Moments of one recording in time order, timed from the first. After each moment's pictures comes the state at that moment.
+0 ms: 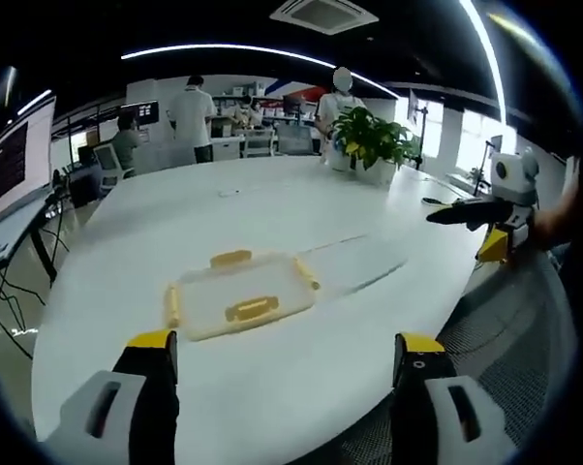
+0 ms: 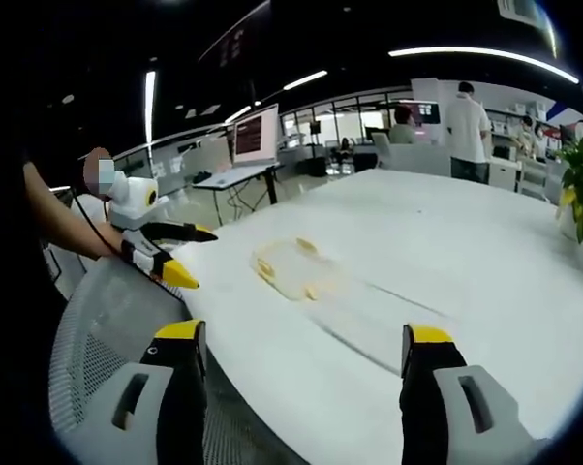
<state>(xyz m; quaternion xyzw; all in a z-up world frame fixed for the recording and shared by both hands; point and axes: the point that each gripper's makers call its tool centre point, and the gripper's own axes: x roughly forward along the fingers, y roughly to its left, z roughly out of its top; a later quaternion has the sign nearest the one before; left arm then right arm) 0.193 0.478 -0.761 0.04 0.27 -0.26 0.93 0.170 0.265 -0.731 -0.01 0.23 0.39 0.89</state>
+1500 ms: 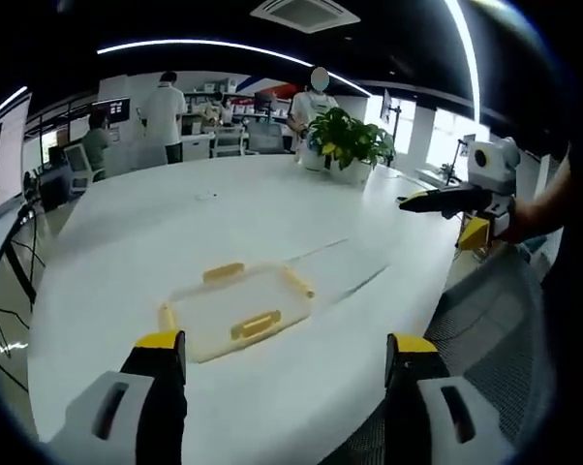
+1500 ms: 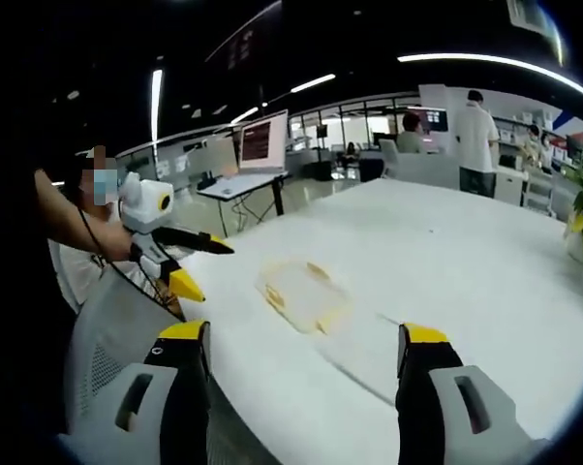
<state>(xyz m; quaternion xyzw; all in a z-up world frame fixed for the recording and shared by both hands) 0.216 0.487 -0.748 0.04 0.27 -0.34 0.90 0.192 0.307 -0.703 -0.02 0.22 0.40 0.89</state>
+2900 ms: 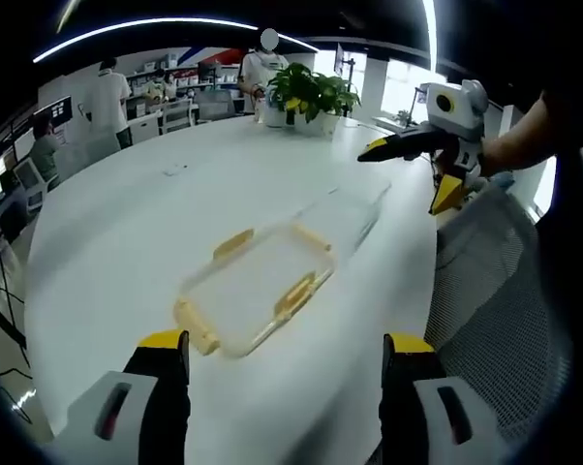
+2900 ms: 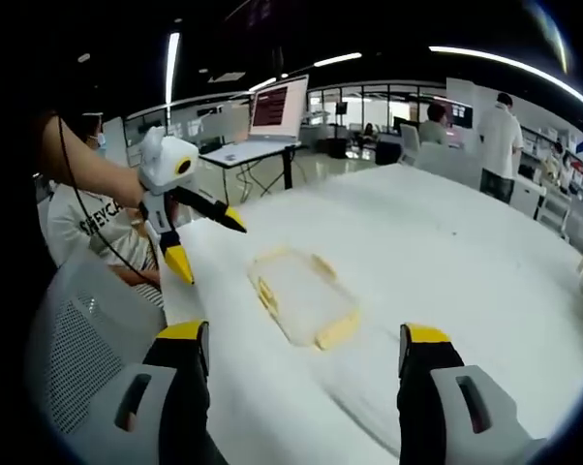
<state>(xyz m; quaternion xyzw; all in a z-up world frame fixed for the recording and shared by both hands) 0.247 0.521 -0.783 0.13 0.33 -0.43 0.83 0.237 0.352 -0.734 -0.10 0.25 0.42 0.86</state>
